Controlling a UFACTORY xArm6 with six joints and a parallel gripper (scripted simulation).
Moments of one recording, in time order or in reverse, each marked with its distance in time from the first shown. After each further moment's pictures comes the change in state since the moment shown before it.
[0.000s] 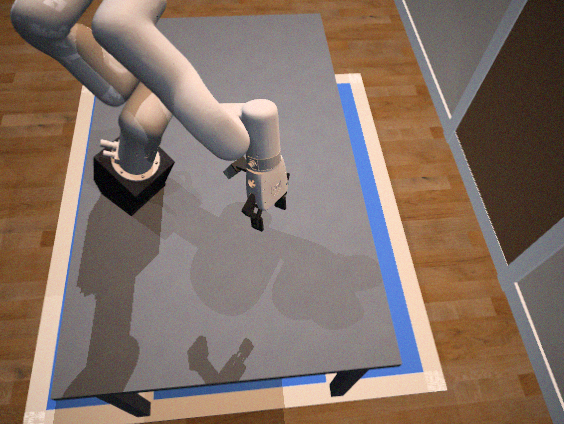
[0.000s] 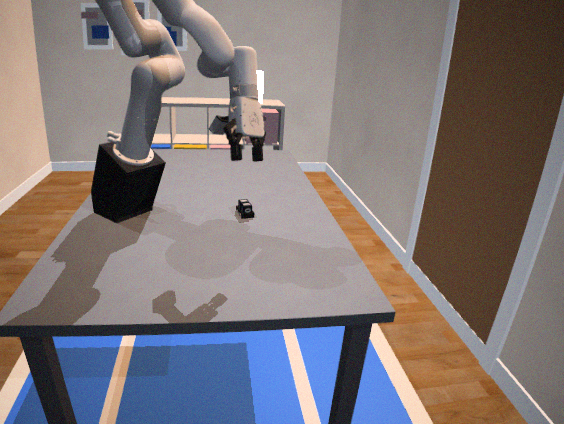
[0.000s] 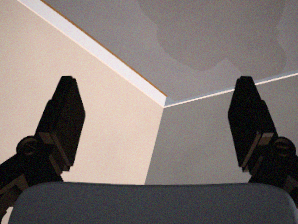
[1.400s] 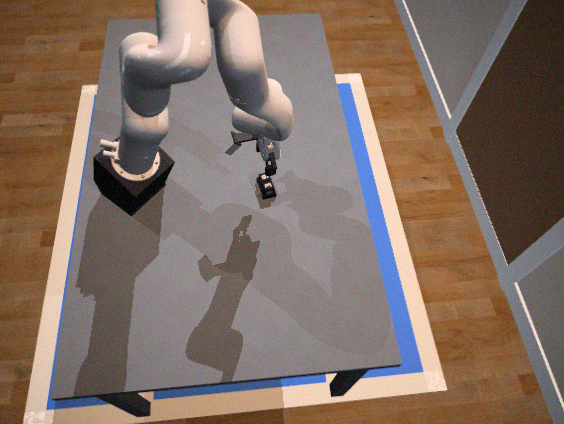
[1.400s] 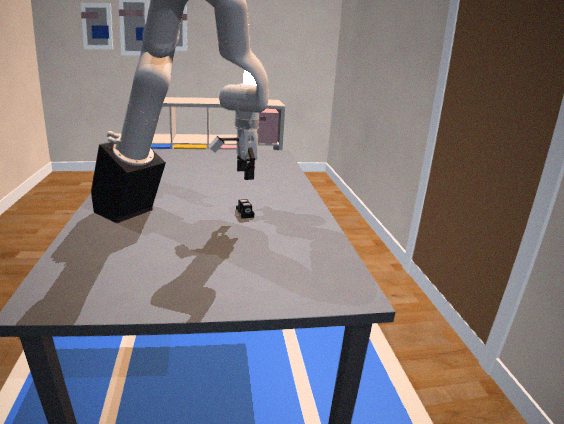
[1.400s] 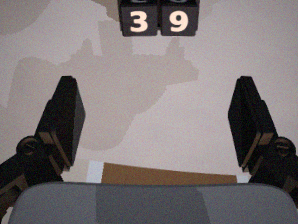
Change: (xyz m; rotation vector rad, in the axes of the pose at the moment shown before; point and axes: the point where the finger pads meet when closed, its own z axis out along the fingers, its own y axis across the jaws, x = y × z) arm 0.178 0.223 0.029 -0.330 0.151 -0.904
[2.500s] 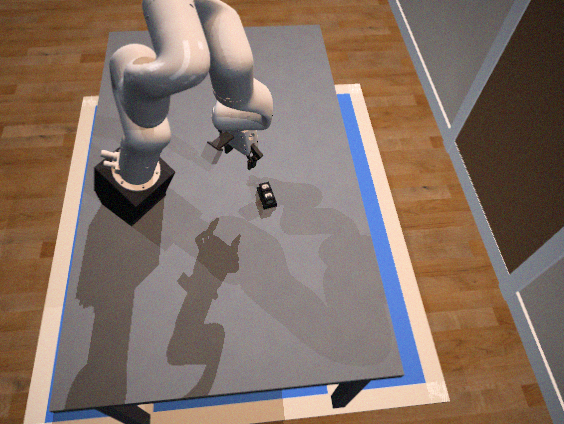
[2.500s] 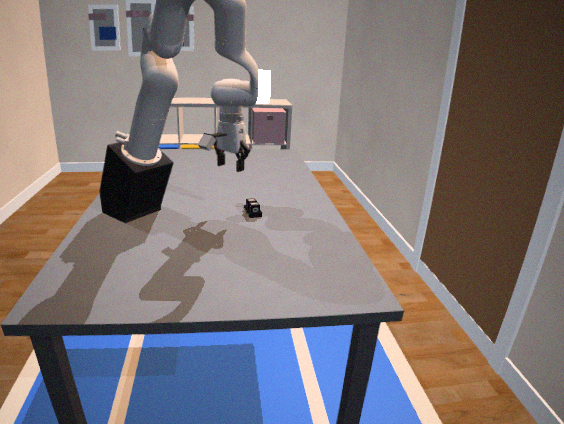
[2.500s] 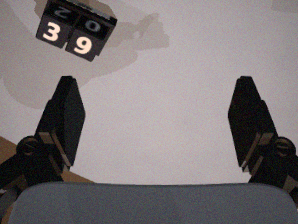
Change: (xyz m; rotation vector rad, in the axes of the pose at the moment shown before) arm 0.061 0.064 -0.007 -0.004 -0.003 -0.566
